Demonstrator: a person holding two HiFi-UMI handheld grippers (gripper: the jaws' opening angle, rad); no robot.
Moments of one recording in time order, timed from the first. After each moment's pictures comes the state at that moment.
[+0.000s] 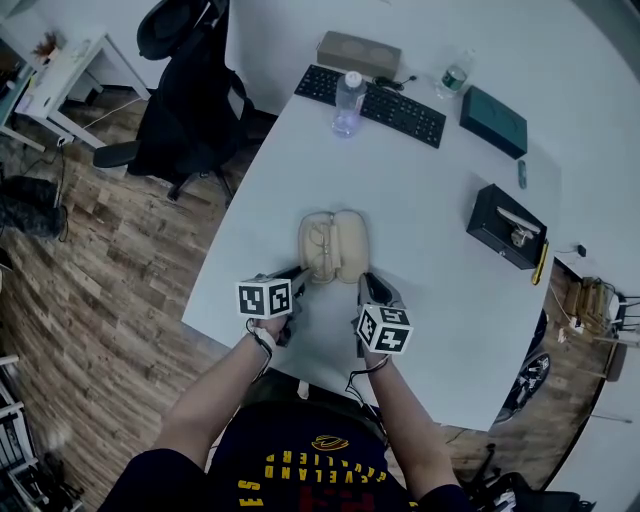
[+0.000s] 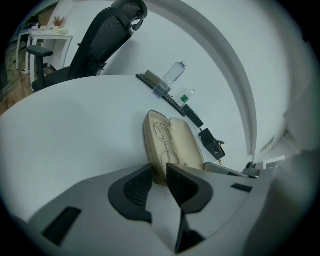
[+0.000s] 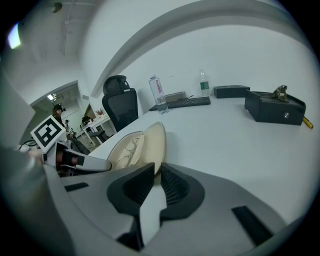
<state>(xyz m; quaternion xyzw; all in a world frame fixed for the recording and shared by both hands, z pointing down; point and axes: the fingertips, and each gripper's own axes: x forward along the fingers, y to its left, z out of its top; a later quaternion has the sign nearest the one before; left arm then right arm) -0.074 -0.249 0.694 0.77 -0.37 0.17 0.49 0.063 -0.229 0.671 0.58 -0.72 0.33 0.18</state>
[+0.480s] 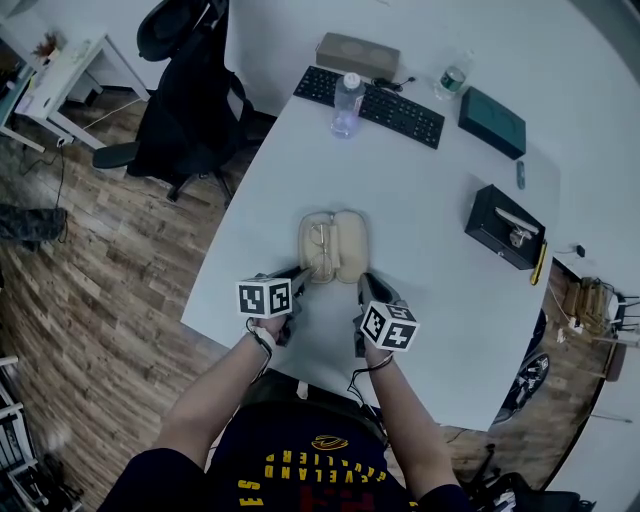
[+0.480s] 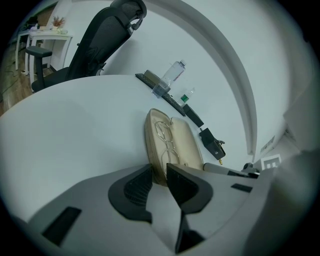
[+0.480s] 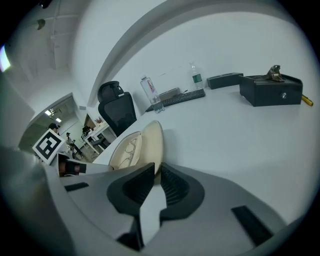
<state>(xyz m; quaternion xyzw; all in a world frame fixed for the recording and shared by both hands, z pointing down) -0.072 -0.250 0.694 0.77 -0.37 0.17 0.49 0.067 -0.229 0.675 0.58 -0.71 0.38 0.13</state>
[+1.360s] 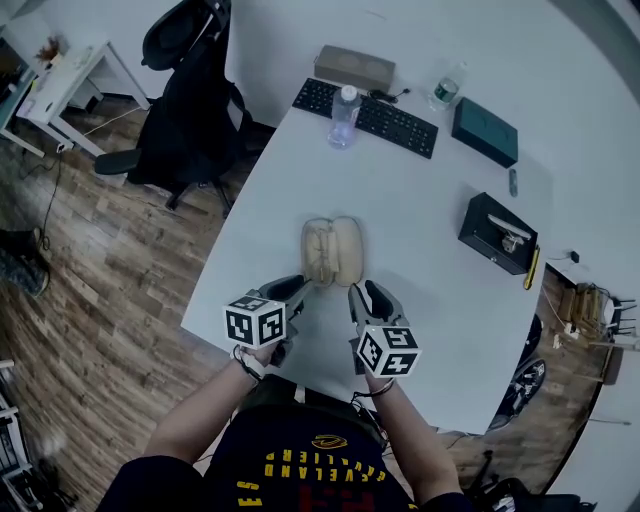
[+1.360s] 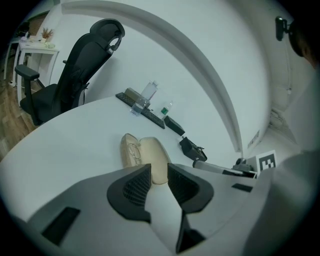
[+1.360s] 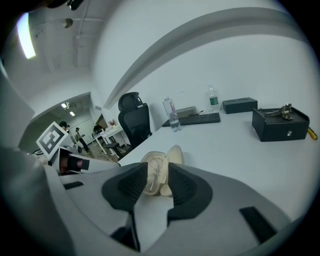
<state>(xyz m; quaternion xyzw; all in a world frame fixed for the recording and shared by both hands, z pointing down) -0.065 -0.234 0.603 0.83 -0.34 0.12 0.43 0.043 -0.218 0.585 0.56 -0.77 0.30 0.12</state>
